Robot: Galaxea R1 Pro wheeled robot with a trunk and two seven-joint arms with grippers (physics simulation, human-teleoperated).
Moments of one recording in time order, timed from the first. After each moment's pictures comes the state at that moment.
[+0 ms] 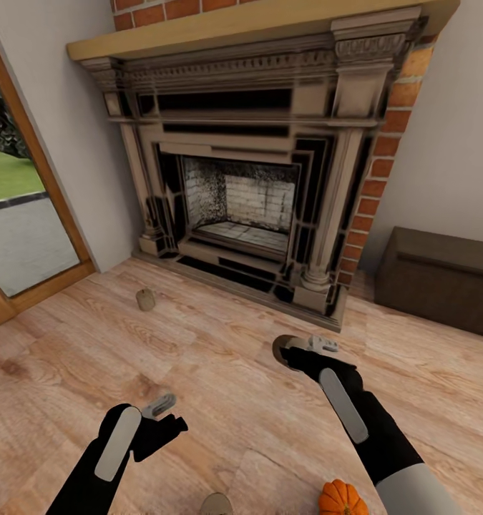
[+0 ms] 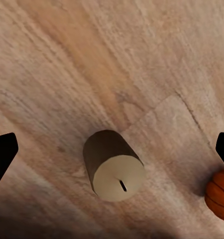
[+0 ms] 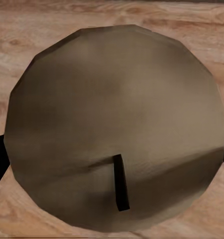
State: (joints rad) left arm -0.38 -0.04 0.04 -1.10 0.82 0.94 0.54; right arm -0.54 -0.03 0.25 -1.23 -0.67 0.62 -0.39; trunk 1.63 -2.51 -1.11
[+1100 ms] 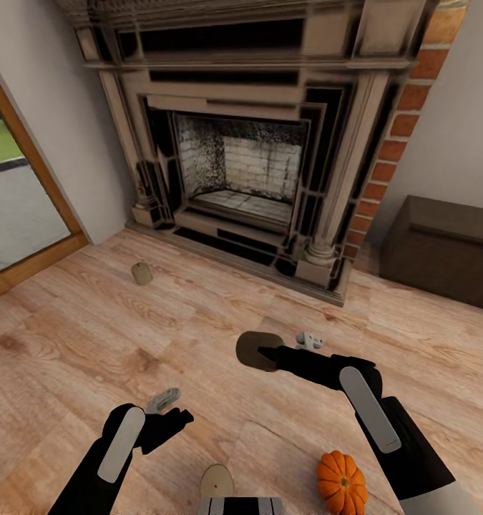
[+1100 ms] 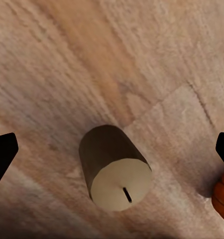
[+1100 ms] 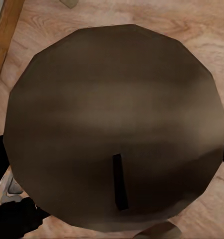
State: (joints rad) left arm -0.38 -0.04 0.00 -1.10 0.81 0.86 0.46; right arm -0.49 -0.10 0.25 -1.44 -0.90 0.84 -0.09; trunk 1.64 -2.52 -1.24
